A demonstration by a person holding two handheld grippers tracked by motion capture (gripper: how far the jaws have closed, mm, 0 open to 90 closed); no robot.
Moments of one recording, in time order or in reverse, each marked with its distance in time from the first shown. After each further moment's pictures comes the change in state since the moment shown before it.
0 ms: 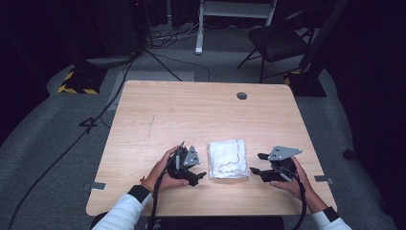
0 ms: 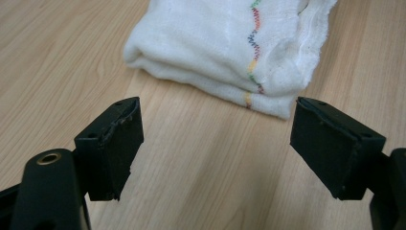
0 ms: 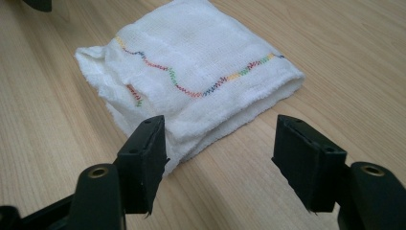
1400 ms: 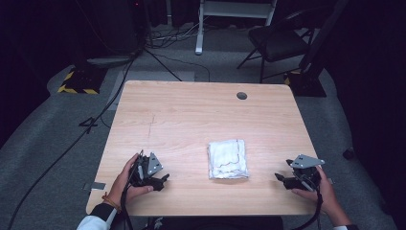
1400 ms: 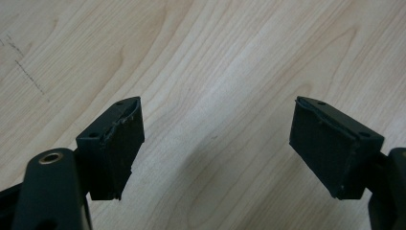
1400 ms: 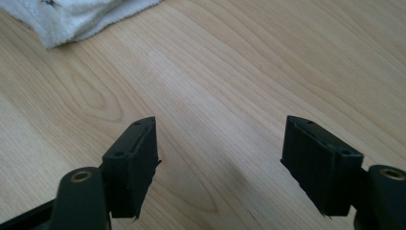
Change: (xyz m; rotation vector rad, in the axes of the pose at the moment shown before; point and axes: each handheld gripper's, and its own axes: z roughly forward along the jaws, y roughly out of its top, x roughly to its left) left arm 0.014 -0.085 -0.053 0.136 0.235 -0.134; right arm -0.023 -0.064 -0.040 0.130 -0.216 0.072
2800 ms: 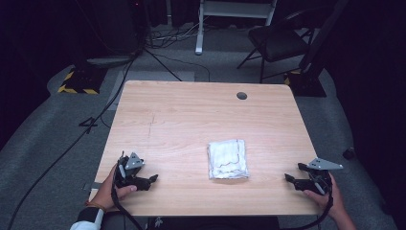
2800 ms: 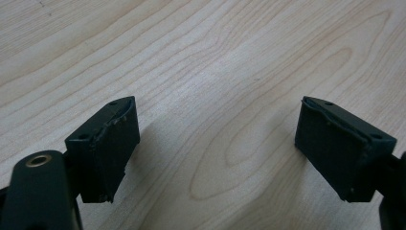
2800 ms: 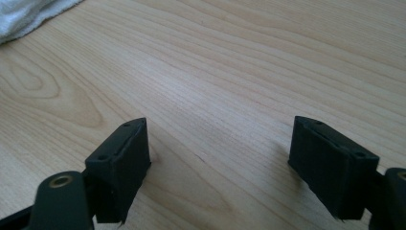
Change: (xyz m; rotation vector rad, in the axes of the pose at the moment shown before) left arm 0.034 -0.044 0.000 -0.061 -0.112 -0.227; right arm -0.029 -0.048 0.001 -0.078 0.009 0.236
